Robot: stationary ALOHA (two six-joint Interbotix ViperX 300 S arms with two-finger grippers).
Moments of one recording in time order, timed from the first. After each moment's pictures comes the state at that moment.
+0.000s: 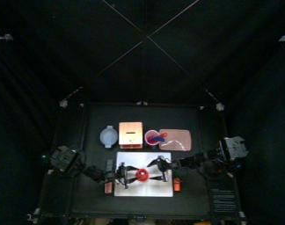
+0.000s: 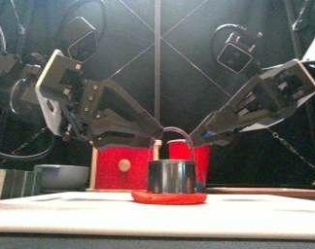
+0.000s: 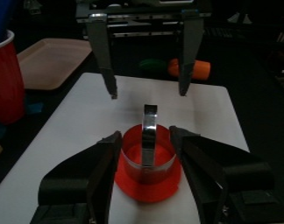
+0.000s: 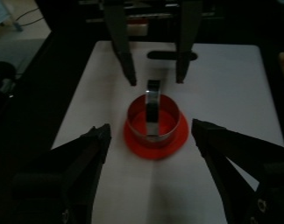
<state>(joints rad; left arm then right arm) -0.46 0.35 0.82 -0.74 -1.08 0.24 0.13 0.07 1.01 0.04 -0.76 0.00</state>
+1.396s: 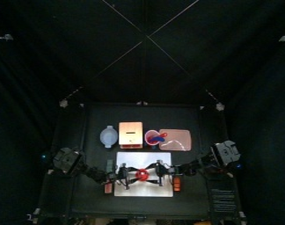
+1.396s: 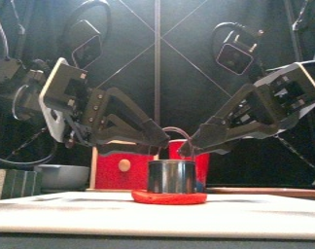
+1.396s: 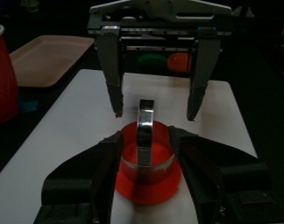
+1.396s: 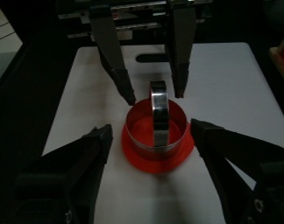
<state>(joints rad) -0.46 0.38 0.80 -0.73 -1.08 0.25 0.23 0.17 0.92 0.25 -0.76 -0.08</state>
